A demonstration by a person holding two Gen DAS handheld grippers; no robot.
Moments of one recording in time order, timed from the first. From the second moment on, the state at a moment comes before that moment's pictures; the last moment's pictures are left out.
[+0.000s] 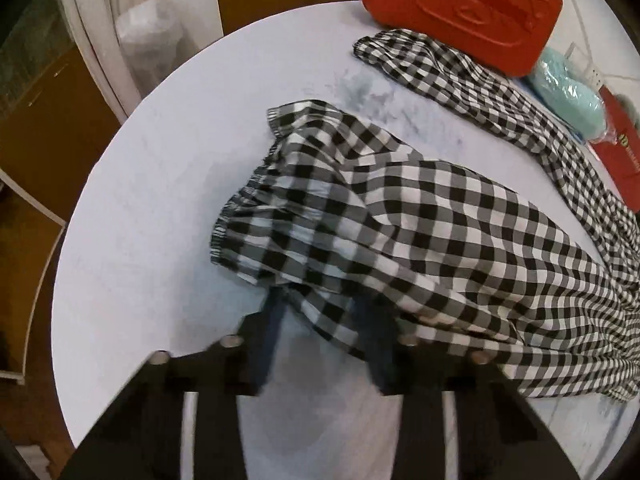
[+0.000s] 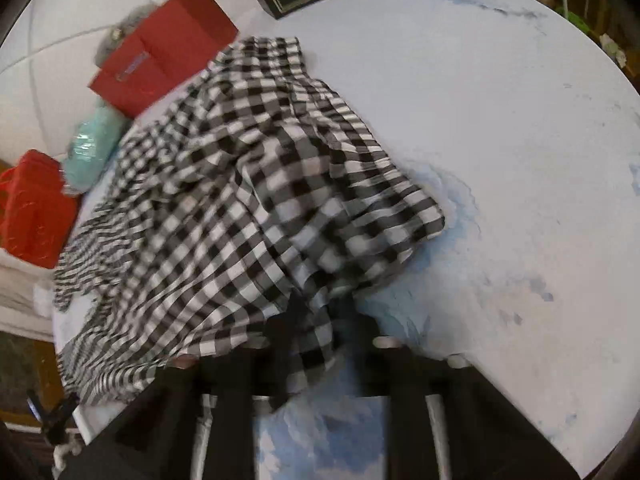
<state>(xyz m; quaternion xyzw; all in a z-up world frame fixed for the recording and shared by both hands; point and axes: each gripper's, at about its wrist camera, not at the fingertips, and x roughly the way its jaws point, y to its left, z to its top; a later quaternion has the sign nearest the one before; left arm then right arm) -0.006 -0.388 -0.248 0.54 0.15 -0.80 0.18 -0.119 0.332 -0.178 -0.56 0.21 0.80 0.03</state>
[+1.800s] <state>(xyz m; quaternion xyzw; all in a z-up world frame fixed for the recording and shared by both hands) -0.335 -0.436 -0.250 0.50 0.07 -0.86 0.09 -0.372 0.318 -0.168 -0.60 0.06 0.80 -0.04</state>
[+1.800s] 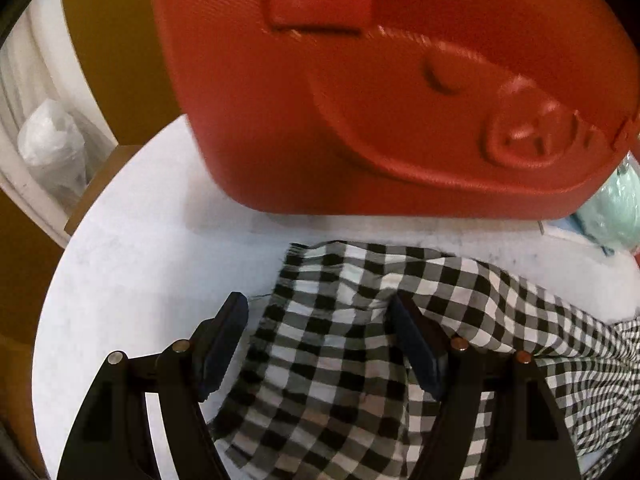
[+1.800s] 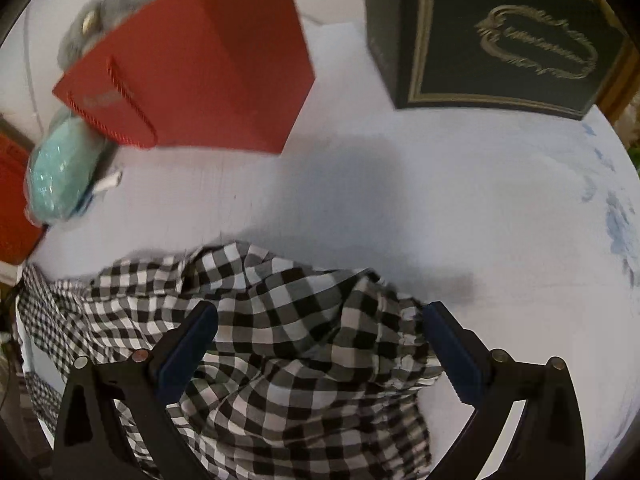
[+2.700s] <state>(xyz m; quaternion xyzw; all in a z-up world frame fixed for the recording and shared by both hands) -0.149 -0.409 -0.088 0.29 0.06 -0.94 0.13 -0.190 0.374 -0.045 -0.37 0.02 0.91 -0.17</state>
